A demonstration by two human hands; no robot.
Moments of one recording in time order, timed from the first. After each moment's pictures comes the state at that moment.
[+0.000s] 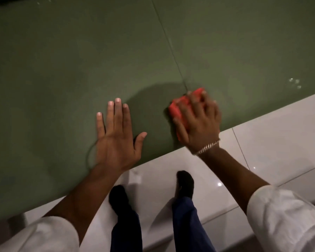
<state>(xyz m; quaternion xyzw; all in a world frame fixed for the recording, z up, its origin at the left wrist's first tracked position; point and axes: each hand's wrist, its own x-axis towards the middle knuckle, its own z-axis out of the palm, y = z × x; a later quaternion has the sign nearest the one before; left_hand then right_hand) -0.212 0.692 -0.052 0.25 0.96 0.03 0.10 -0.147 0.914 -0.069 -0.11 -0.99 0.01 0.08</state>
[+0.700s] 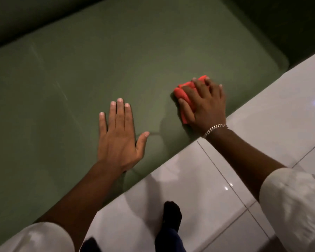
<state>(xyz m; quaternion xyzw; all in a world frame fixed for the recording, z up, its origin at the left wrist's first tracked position) -0.228 0.959 -0.061 0.38 0.92 0.05 0.08 -0.138 1.191 -0.066 -0.25 -0.96 0.02 0.10</state>
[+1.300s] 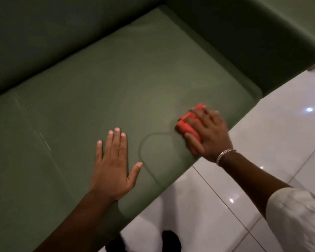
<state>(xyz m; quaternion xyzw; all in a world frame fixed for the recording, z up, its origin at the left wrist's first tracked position) -0.252 0.997 -0.058 0.44 0.89 0.03 0.09 -0.105 1.282 -0.074 -0.18 -0.98 0.03 0.08</state>
